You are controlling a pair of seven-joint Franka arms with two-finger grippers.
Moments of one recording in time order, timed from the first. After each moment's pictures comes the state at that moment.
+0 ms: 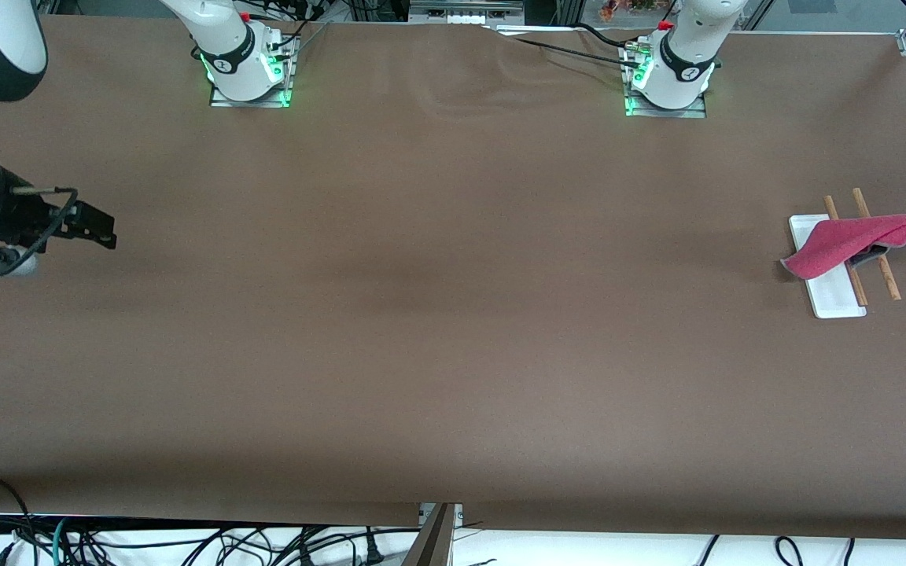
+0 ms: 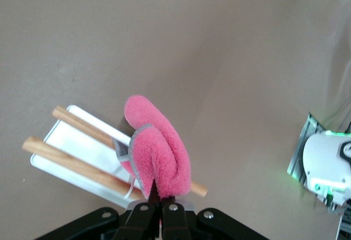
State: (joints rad) left arm 0.99 0.49 -0.40 -1.48 -0.04 1.50 1.54; right arm -0.03 0.16 0.10 -1.49 -0.06 1.63 -0.02
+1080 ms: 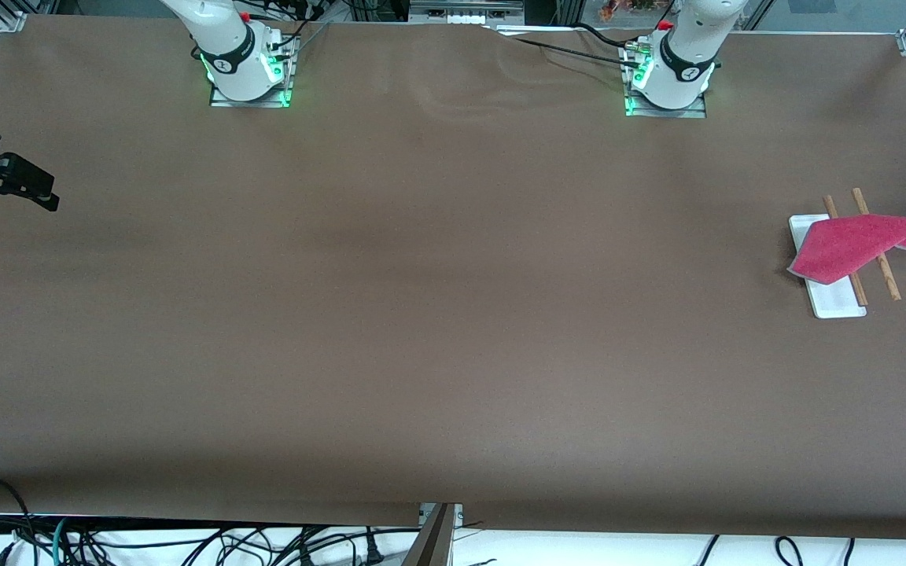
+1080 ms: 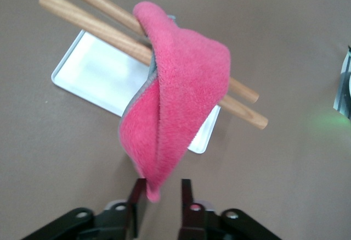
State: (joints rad) left arm 0.99 0.66 -0.21 -1.37 -0.04 1.60 1.84; right arm -0.06 0.05 0.02 -1.55 -0.06 1.60 -0.07
